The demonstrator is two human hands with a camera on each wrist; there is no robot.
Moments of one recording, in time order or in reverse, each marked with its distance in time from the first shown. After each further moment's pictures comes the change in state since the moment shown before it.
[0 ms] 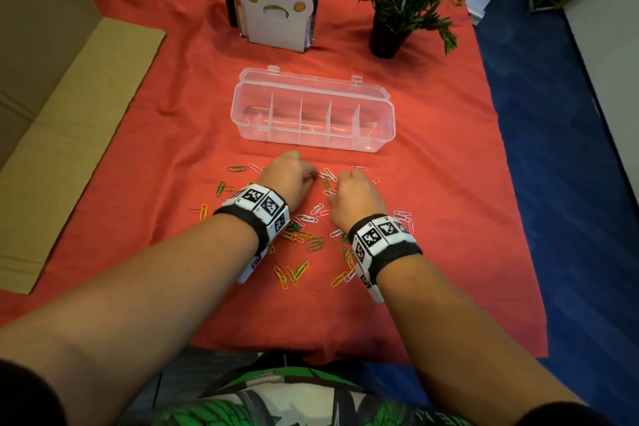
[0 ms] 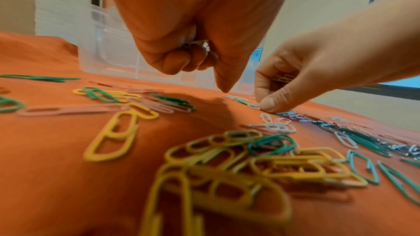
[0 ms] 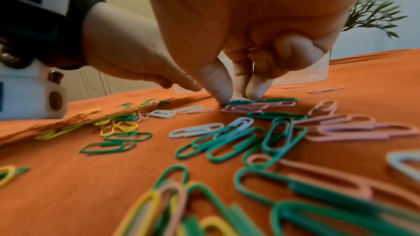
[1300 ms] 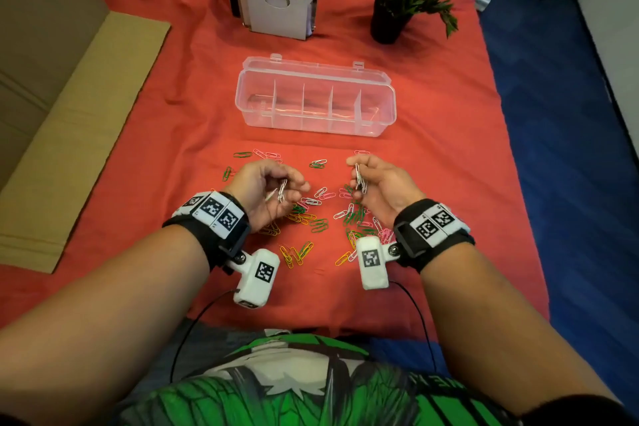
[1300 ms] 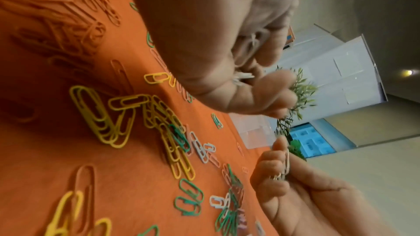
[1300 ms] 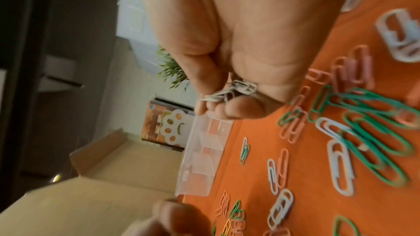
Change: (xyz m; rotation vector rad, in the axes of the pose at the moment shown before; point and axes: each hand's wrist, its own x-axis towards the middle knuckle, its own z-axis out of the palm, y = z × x) left_hand -0.058 -0.008 -0.021 -1.537 -0.281 -0.560; right_hand -0.019 0.033 -0.021 1.643 -0.299 0.259
